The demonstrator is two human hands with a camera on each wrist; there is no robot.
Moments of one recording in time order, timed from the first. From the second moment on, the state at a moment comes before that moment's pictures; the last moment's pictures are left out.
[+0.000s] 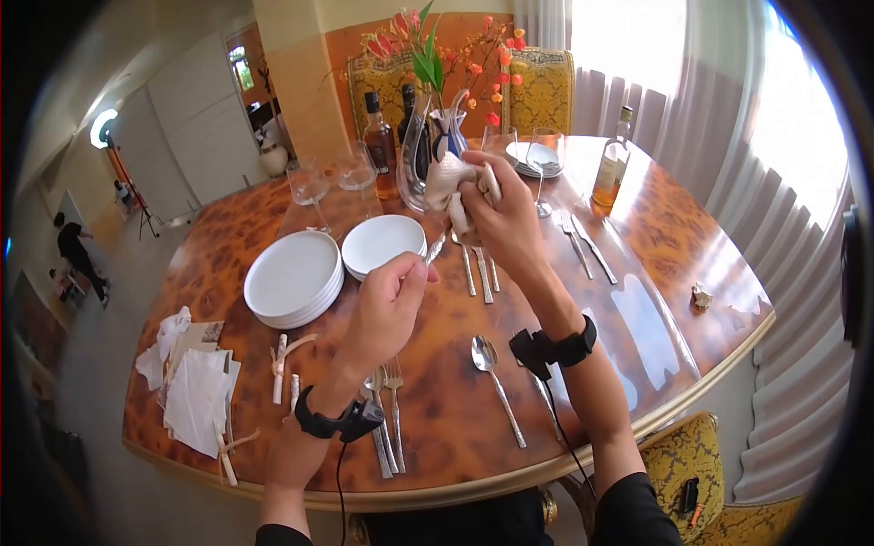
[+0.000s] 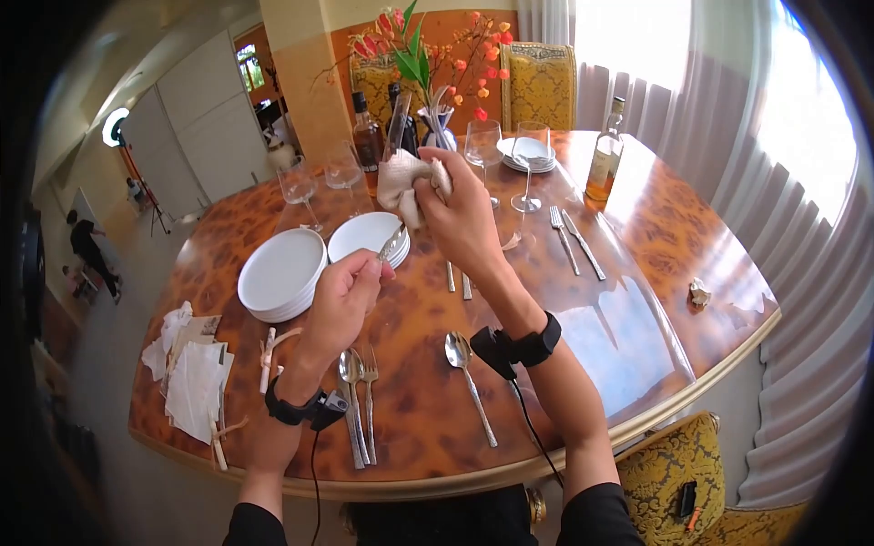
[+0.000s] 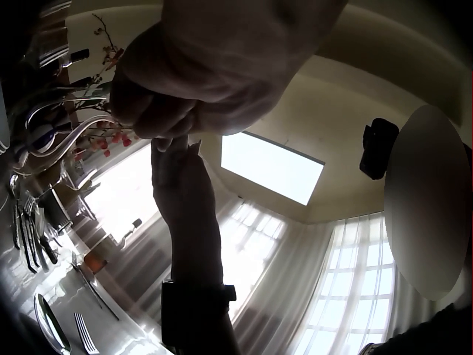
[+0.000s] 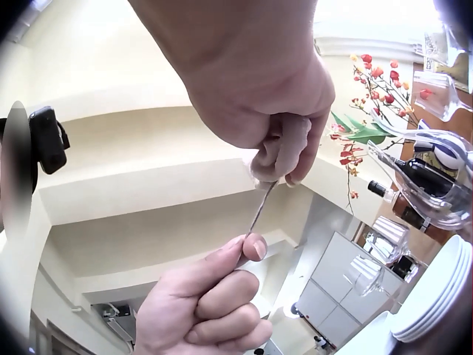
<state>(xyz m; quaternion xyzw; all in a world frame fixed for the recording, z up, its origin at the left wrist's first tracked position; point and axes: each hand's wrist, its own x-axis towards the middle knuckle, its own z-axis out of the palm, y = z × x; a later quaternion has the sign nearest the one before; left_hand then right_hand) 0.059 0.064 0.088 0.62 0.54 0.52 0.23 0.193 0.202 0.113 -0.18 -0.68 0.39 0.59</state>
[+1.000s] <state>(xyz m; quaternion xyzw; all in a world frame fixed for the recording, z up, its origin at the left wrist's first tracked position) 0.046 0.068 0.078 0.45 0.44 0.66 0.41 0.165 0.149 0.087 -0.07 -0.88 0.02 0.47</state>
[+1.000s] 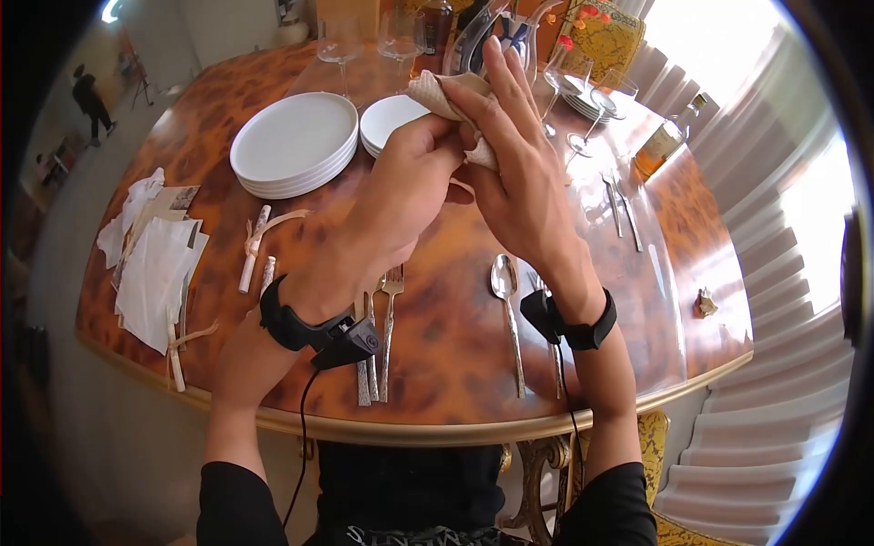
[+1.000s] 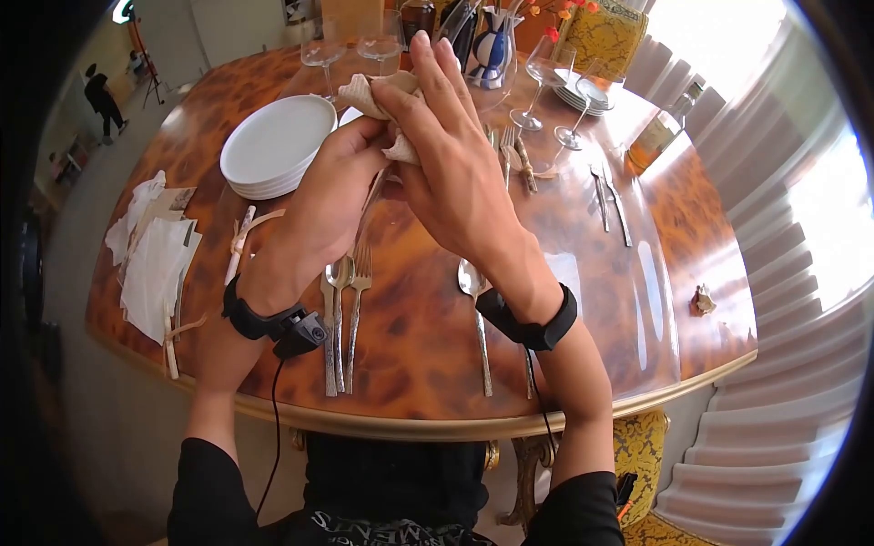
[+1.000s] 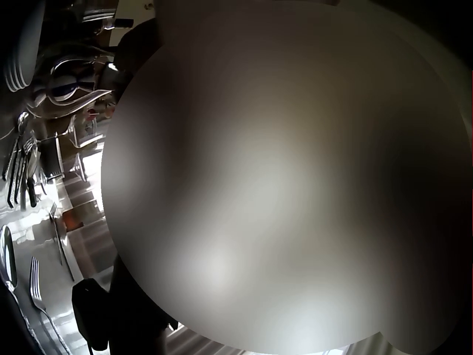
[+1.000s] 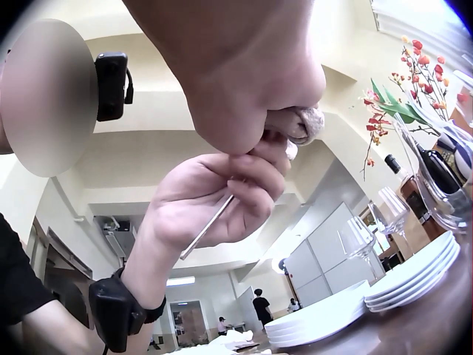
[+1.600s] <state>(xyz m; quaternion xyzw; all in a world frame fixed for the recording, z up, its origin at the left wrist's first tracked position) 0.011 0.080 0.082 0.28 0.27 0.74 0.54 0.147 0.116 0.062 -0.06 -0.93 -0.07 0.36</state>
